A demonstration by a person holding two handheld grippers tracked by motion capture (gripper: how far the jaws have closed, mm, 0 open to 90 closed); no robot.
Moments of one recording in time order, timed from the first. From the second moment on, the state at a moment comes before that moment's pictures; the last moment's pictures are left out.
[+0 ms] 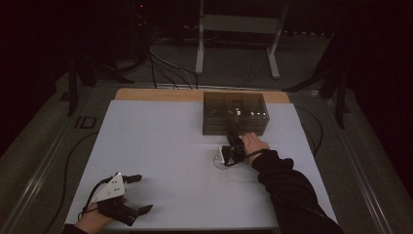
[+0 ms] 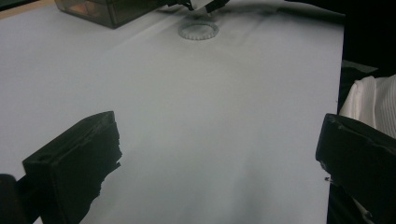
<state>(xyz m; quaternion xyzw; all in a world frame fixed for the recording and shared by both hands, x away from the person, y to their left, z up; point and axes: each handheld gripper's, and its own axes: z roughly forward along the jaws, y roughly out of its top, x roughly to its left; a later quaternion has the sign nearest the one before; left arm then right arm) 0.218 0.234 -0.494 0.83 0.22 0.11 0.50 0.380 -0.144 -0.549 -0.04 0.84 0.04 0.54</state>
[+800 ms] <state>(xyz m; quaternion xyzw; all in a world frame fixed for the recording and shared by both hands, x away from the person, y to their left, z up) 0.218 0.234 -0.494 0.83 0.22 0.11 0.50 0.379 -0.143 -0.556 -0.06 0.83 0.02 0.56</state>
